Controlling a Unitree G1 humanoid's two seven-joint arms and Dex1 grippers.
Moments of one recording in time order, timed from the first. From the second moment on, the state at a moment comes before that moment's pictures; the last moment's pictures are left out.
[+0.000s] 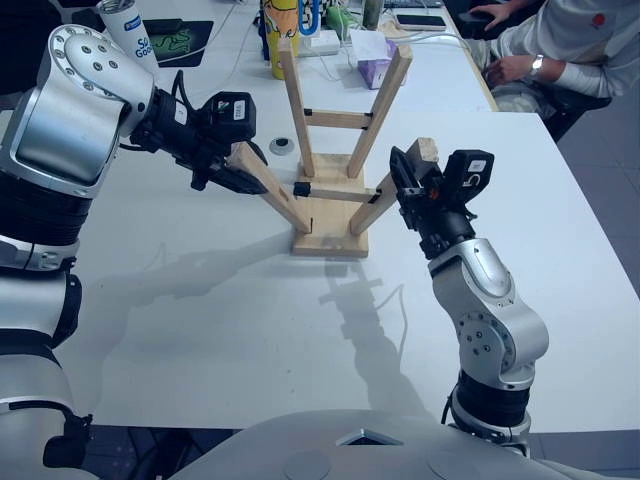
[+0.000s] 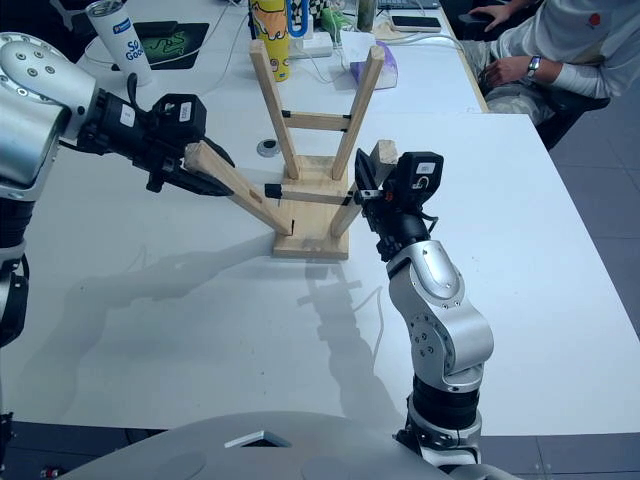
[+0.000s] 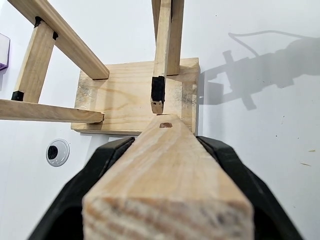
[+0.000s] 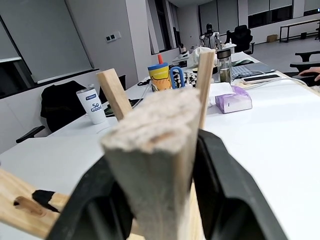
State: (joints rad) left arm -1.00 0.85 -0.43 0.05 -0.10 0.64 -1.49; right arm -0.09 -0.05 0.02 -0.67 0.38 0.68 -0.03
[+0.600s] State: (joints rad) left arm -1.12 0.74 -0.50 0.18 -0.02 0.62 -1.54; right arm -0.06 -0.07 0.06 -0.66 0.32 0.61 -0.01
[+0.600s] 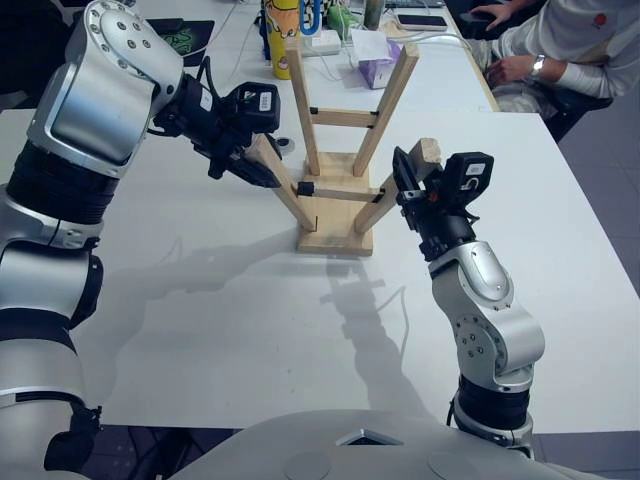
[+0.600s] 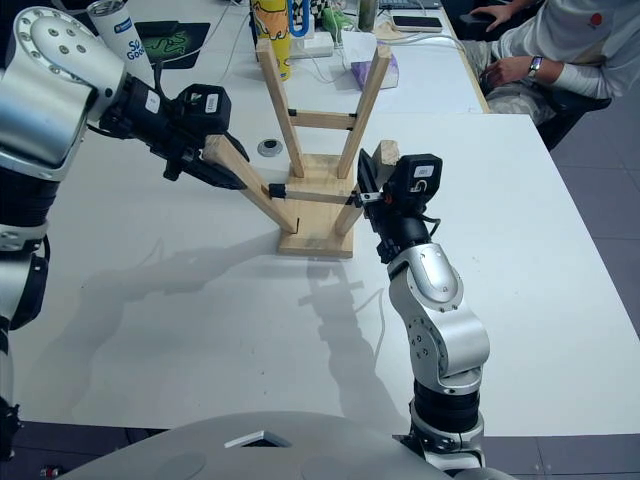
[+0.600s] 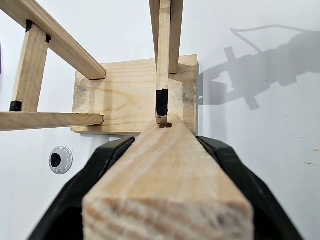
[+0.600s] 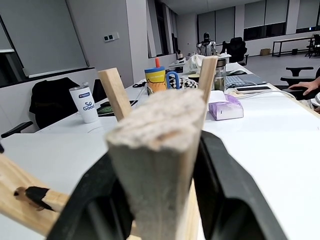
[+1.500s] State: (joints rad) left arm -1.20 0.63 -0.53 0.27 0.08 0.53 -1.57; right arm -0.18 -0.14 0.06 -0.70 0.29 0.82 -0.02
